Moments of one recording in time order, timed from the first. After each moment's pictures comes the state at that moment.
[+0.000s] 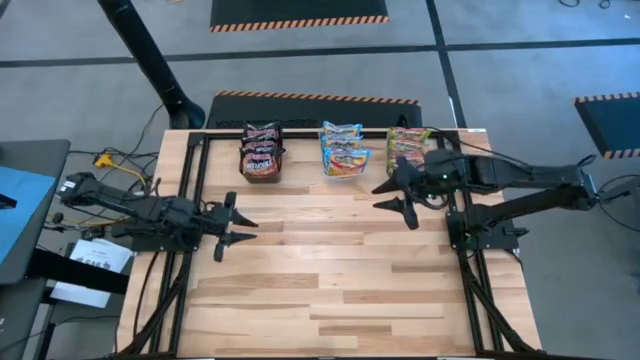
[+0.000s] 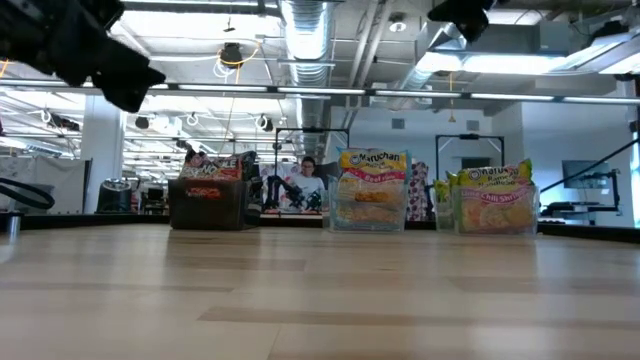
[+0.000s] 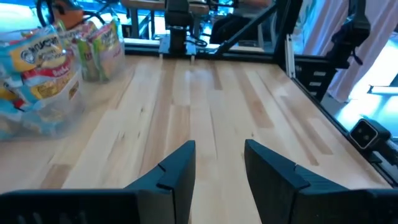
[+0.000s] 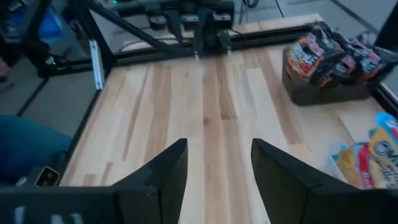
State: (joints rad) left arm -0.26 0.42 0.20 0.09 -0.21 -0.14; right arm -0.06 0.96 0.98 -0.44 -0.11 0.12
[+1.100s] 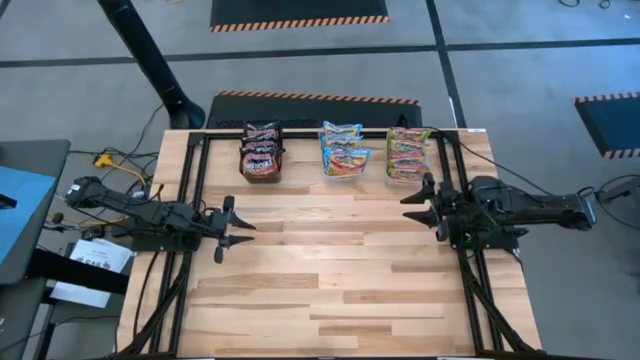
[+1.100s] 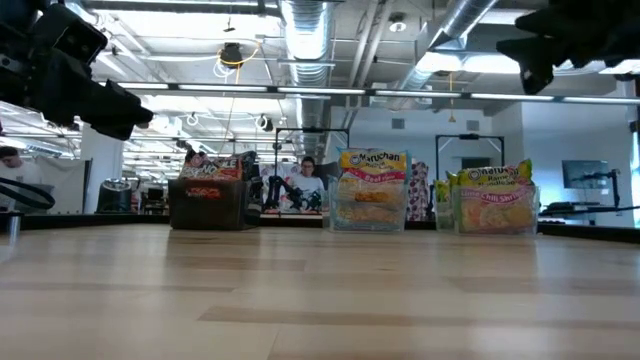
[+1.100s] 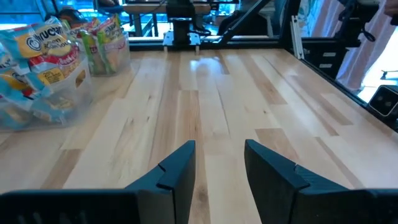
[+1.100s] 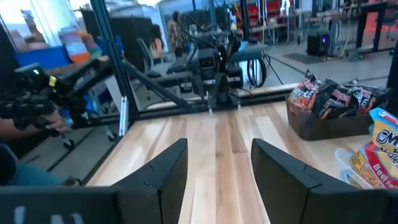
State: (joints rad) left arm -0.28 0.25 0.01 0.12 -0.25 -0.05; right arm -0.04 0.27 0.27 -0.01 -0.10 0.18
